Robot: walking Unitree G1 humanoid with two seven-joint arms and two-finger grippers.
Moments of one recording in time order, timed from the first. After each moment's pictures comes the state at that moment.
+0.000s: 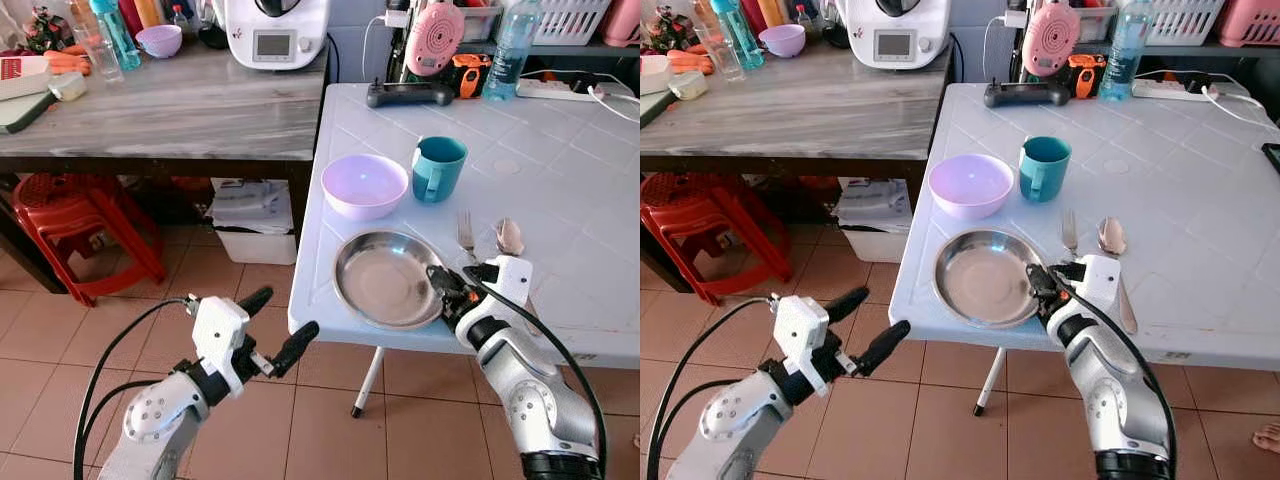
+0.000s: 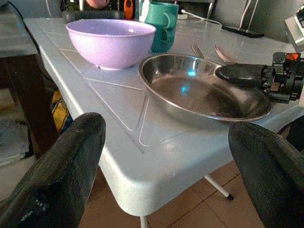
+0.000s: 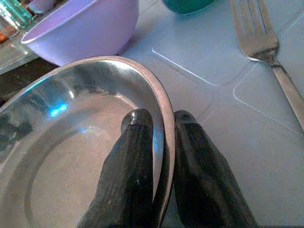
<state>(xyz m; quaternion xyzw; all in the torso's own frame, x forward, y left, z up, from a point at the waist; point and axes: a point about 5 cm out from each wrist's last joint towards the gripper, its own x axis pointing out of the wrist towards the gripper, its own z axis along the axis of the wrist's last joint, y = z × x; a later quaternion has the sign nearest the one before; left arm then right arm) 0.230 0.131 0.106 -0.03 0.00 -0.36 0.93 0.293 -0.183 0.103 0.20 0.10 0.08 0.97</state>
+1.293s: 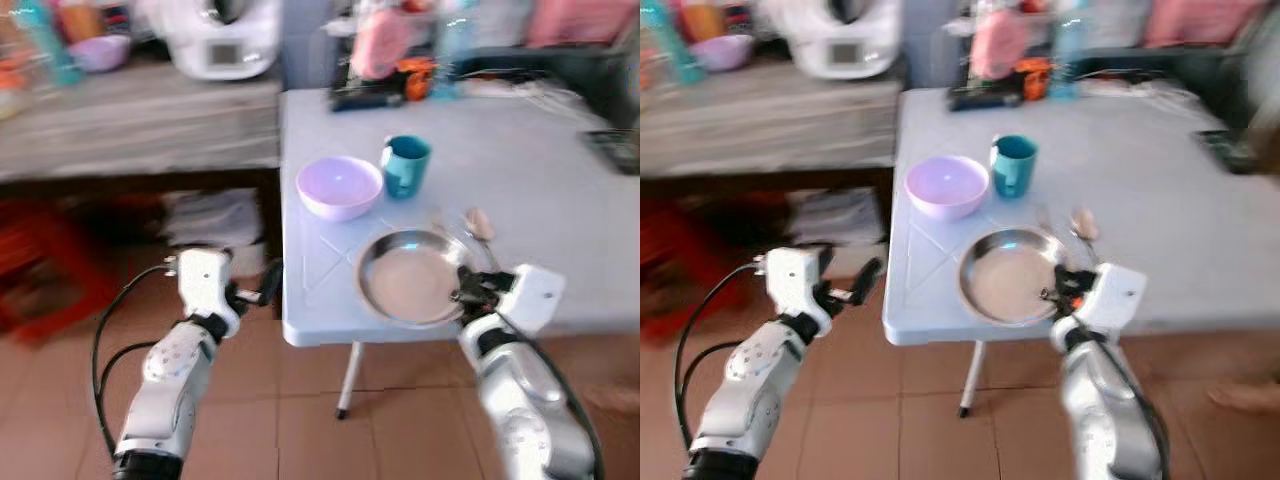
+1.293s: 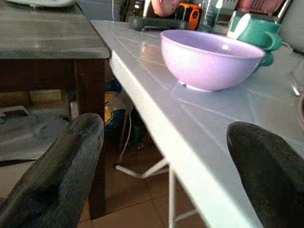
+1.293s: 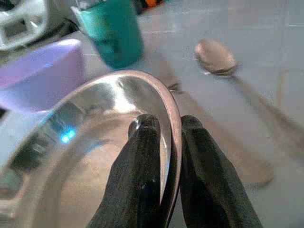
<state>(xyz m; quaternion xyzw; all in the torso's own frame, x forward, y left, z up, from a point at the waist) 0.292 0.153 0.100 -0.06 0.01 -0.16 0.99 0.270 -0.168 0.119 0.16 0.04 -0.02 0.99</state>
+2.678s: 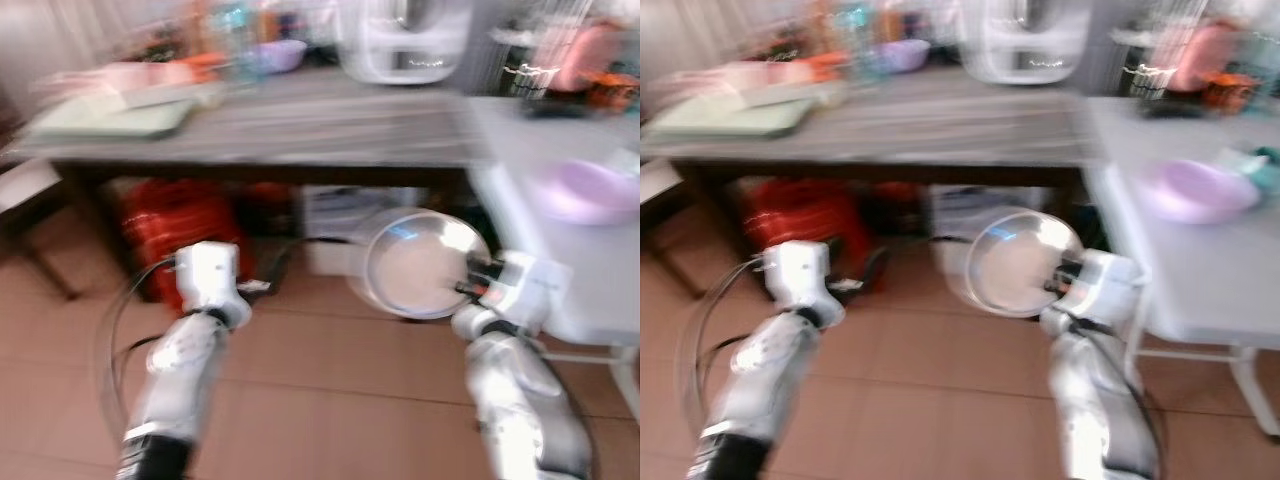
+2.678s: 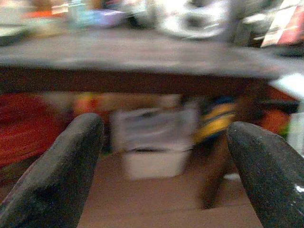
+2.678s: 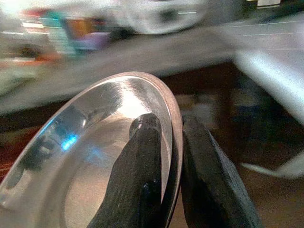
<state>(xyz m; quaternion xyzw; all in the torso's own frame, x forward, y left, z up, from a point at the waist) 0.302 0.155 0.098 -0.06 0.00 -0.13 0.99 0.276 -0.158 0.133 0.13 -0.01 0.00 0.99</state>
